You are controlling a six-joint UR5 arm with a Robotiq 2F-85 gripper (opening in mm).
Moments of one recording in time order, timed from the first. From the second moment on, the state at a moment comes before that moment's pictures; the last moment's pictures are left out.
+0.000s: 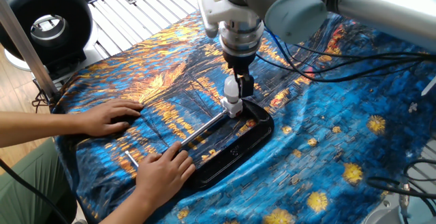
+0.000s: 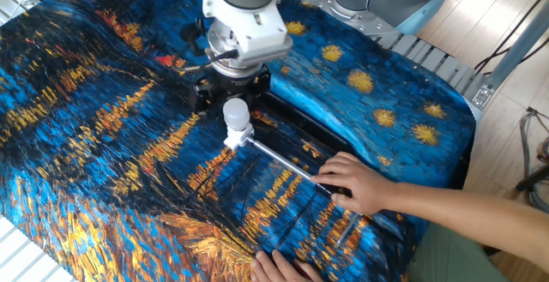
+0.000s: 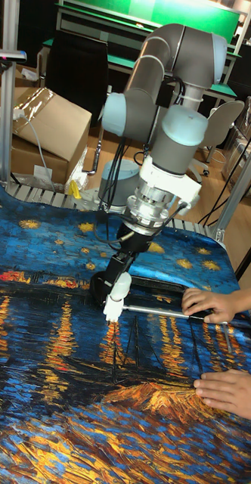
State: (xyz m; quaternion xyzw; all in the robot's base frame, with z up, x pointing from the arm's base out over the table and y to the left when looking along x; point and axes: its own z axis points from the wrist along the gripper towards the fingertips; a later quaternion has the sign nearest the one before) arm 0.493 0.008 0.083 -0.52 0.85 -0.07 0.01
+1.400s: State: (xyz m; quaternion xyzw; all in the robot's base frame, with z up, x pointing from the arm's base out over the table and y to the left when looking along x) arm 0.471 0.029 0.085 -0.15 0.99 0.03 -0.01
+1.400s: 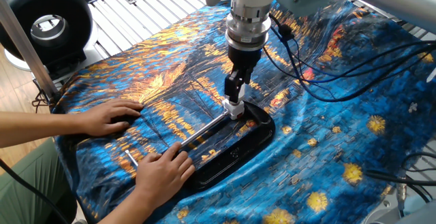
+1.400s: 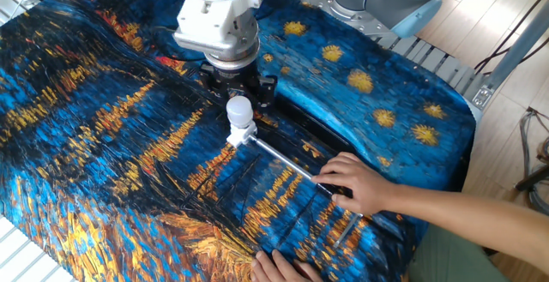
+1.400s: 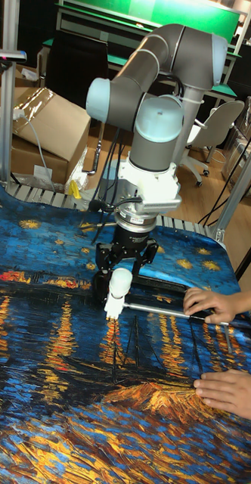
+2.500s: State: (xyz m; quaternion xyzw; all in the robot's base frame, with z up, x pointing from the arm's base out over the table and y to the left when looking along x) arm 0.472 0.027 0.083 -0.07 1.00 0.02 -0.02
